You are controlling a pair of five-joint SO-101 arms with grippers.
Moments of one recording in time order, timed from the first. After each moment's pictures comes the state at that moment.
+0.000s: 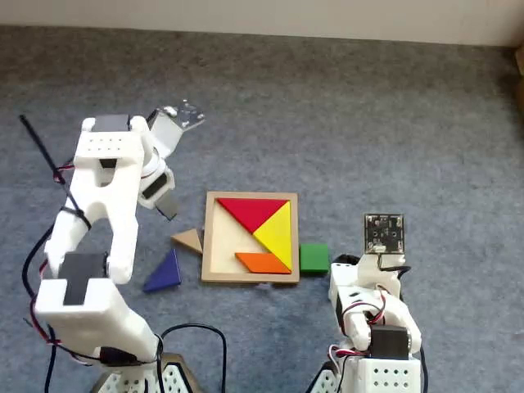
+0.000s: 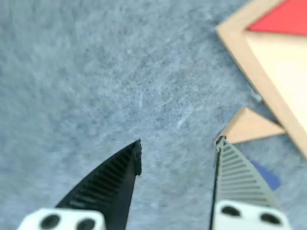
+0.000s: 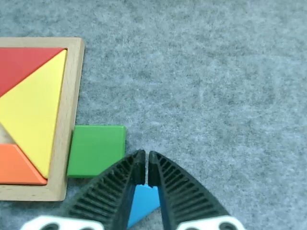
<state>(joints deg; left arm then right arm) -9.0 11.3 6.1 77.9 -39.3 -1.8 -103.6 96.0 61.8 4.2</state>
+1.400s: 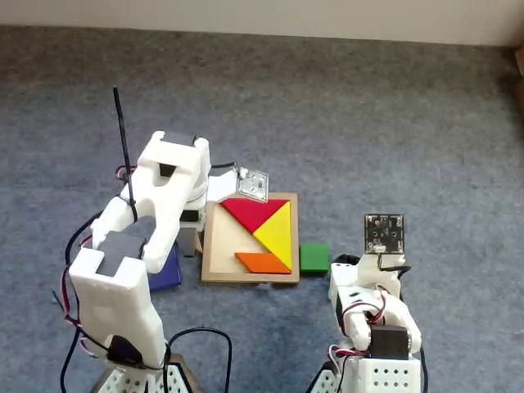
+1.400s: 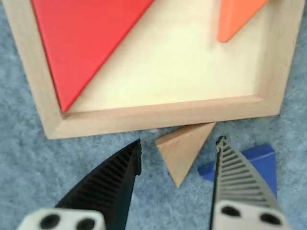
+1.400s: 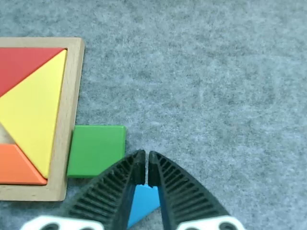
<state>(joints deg) 4.8 21.3 8.3 77.6 -74.7 -1.8 -103.6 96.0 61.8 4.2</state>
